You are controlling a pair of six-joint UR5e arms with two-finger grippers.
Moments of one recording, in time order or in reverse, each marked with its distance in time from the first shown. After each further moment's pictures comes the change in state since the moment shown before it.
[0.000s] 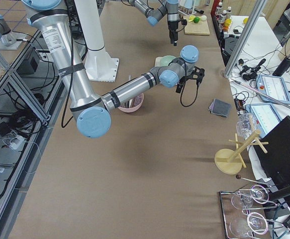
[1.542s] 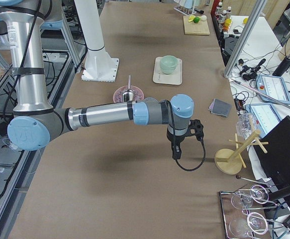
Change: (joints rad) left arm -0.663 0.690 -0.103 0.331 -0.086 1.488; right arm 0.393 -0.304 -0.004 -0.349 -0.154 -1.112
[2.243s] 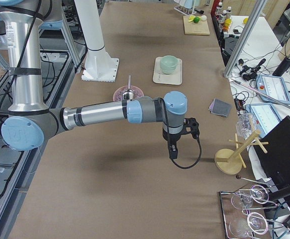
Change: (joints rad) left arm -0.007 -0.012 0.011 0.009 -0.002 -0.010; right arm 0.004 -0.062 0.089 0.008 -0.045 -0.006
